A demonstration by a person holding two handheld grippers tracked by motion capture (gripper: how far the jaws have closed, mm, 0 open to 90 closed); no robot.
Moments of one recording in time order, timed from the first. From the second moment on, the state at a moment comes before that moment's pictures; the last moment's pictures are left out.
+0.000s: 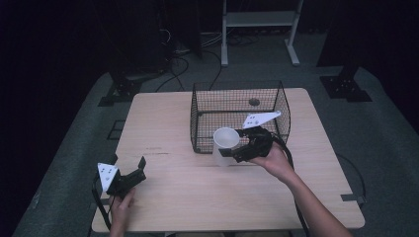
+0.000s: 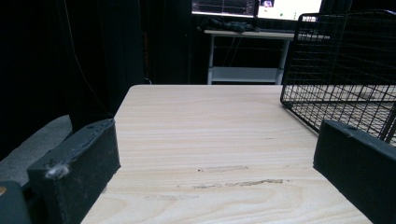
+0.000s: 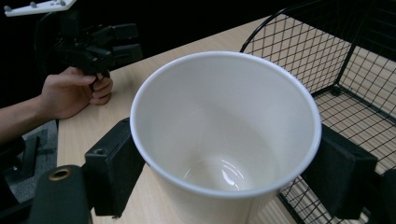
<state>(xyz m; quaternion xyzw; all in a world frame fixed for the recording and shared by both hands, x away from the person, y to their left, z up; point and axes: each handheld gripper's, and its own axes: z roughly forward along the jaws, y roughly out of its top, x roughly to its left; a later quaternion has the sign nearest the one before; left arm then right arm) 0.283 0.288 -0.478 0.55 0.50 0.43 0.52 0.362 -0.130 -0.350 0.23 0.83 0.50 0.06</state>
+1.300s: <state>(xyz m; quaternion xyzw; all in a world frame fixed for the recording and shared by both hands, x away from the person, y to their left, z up) 0.283 0.290 -0.478 0.55 0.50 0.42 0.52 0.444 -0.120 -0.313 0.27 0.83 0.47 0.10</state>
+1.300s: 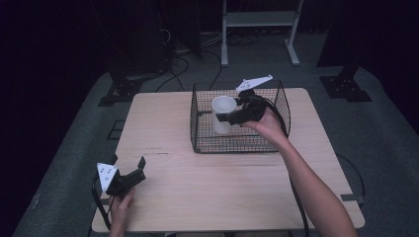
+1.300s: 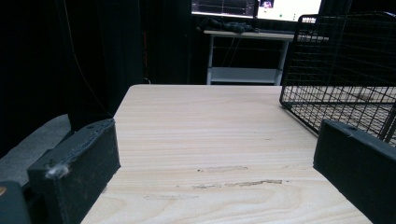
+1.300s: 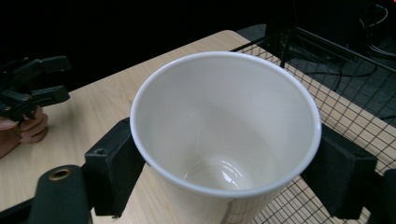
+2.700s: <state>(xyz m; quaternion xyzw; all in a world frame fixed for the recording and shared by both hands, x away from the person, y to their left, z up) 0.283 0.290 -0.478 0.55 0.50 0.42 0.52 0.524 -0.124 -0.364 0.32 0.83 0.44 0.09</state>
